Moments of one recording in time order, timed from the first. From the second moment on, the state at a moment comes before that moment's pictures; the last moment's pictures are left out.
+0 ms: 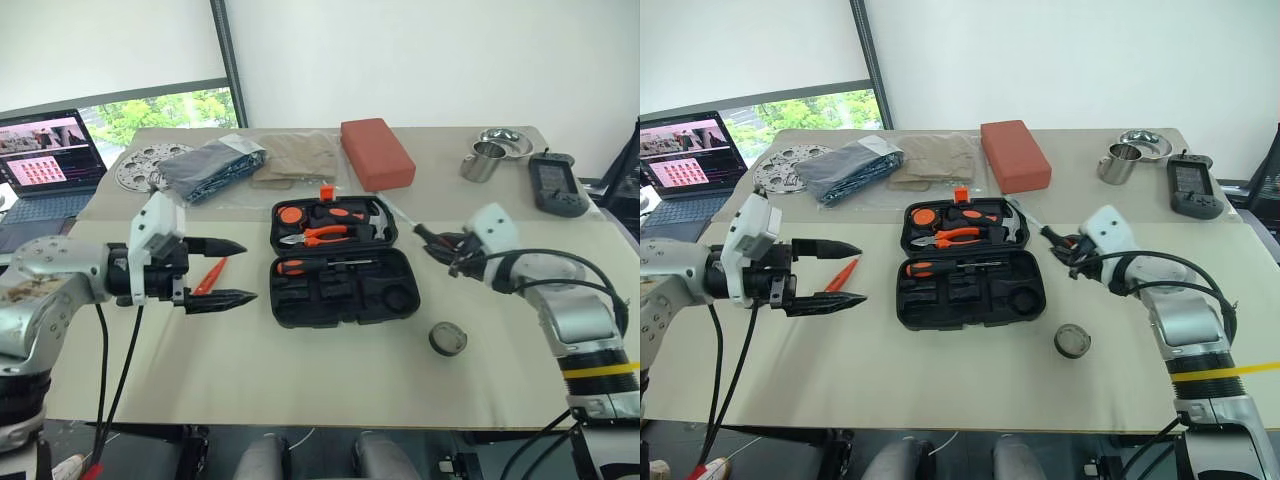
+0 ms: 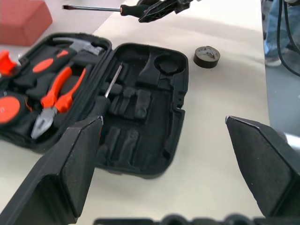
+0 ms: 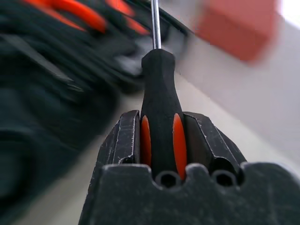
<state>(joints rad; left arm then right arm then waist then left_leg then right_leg) -0.29 0.96 0.24 -0.38 -0.67 0.75 -1.19 -0.48 -0.72 0.08 0.11 0.19 0.22 0.83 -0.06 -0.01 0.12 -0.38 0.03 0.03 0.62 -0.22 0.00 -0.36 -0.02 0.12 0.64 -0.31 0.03</state>
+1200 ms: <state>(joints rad) 0.03 0.99 0.55 -0.60 -0.83 0.84 -1.00 -0.98 -0.54 0.27 1.11 -0.04 -0.65 1.45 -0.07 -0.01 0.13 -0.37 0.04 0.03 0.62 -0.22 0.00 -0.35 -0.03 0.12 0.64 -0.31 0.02</state>
